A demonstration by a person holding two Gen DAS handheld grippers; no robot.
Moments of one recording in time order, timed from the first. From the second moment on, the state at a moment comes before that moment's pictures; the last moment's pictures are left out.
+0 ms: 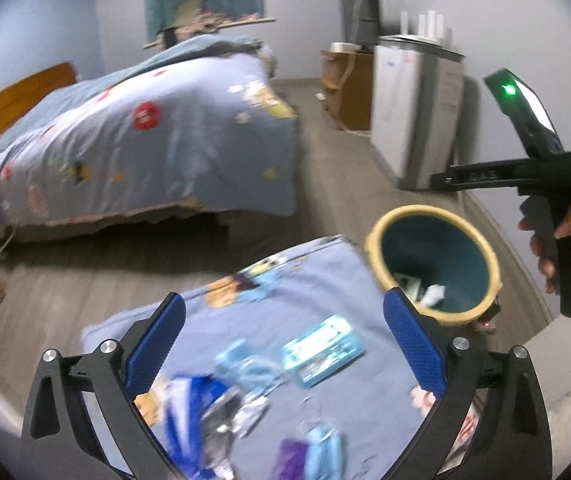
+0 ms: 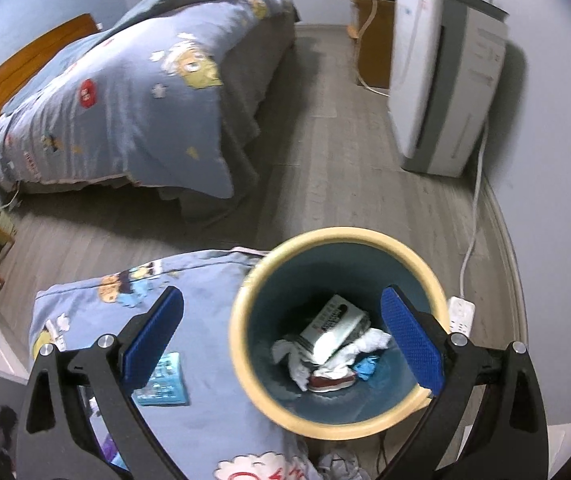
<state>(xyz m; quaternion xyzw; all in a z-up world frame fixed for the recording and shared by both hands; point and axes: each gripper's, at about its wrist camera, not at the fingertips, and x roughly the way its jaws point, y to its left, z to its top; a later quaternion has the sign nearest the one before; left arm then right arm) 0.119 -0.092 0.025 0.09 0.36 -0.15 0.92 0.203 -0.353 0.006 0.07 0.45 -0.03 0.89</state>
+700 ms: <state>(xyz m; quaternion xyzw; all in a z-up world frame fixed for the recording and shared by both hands) 0.069 0.064 -0.013 0.04 0.39 -0.01 0.92 0.154 -0.137 -0.009 -0.04 0.48 0.13 0.87</state>
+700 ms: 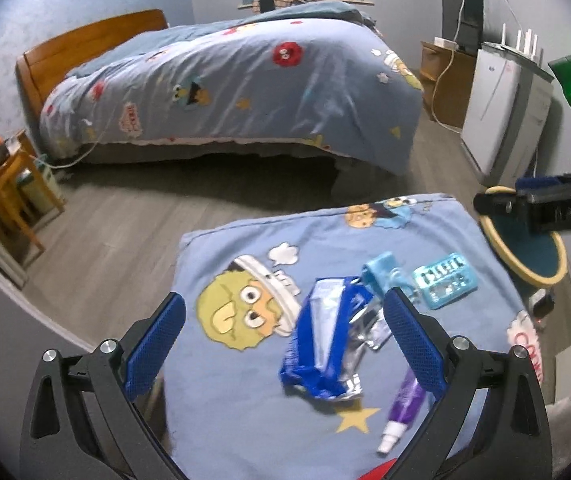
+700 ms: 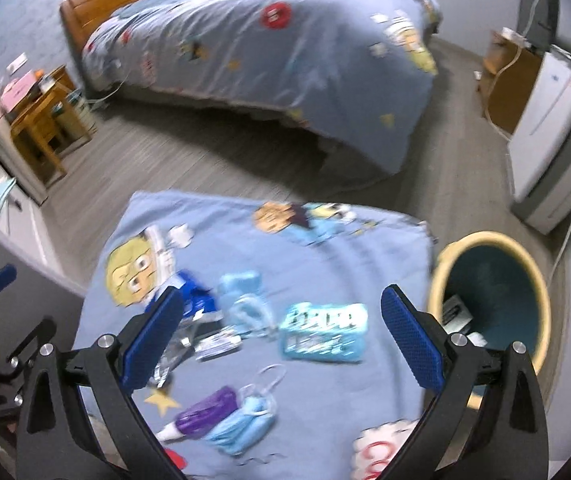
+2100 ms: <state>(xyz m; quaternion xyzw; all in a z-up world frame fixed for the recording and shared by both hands) 0.122 0.025 -0.154 0.08 0.53 -0.09 0.84 0.221 -0.199 -0.129 -0.02 0.59 0.03 0.80</state>
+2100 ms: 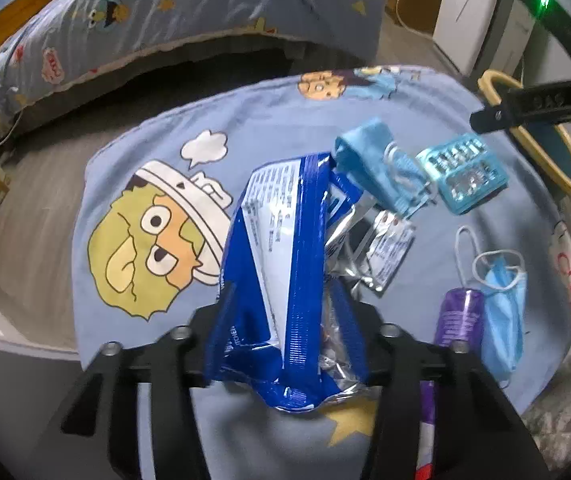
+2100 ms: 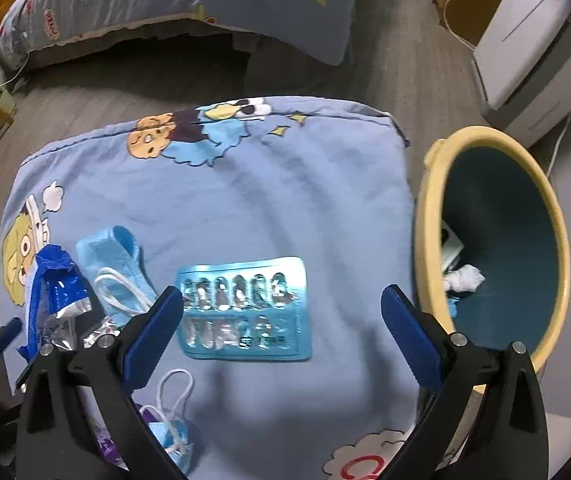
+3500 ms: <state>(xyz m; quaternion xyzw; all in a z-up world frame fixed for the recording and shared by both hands) 0.125 0.094 -0.140 0.04 0.51 -0.02 0.86 0.221 -0.067 -0.162 -0.07 0.59 0.12 0.79</state>
